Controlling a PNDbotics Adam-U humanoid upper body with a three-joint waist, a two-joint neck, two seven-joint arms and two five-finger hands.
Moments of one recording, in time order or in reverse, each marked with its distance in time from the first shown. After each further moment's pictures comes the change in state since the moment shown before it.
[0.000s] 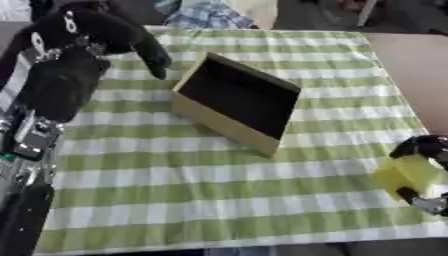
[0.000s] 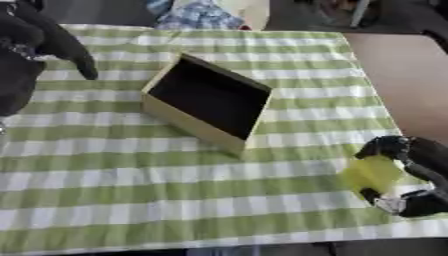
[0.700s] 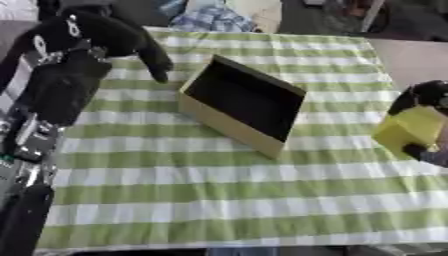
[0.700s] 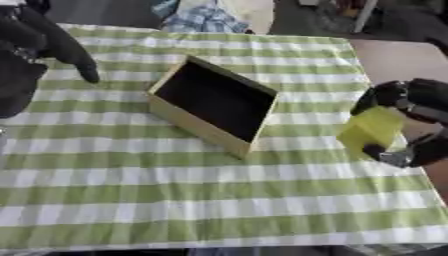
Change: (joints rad) left arm -0.004 -0.007 -0.011 0.000 0.007 0.009 -0.012; right arm -0.327 -0.149 0.072 0.005 -0.189 -0.023 0.242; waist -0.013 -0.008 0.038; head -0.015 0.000
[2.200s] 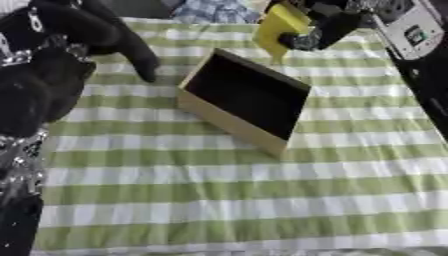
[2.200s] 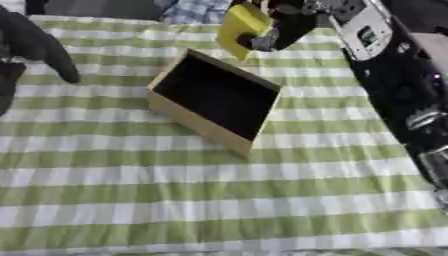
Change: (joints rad) left arm -0.053 -0.066 -0.012 0.000 0.041 0.012 -0.023; right arm -0.728 0.456 0.105 0.572 -0.053 0.043 0.254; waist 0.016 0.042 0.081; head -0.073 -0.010
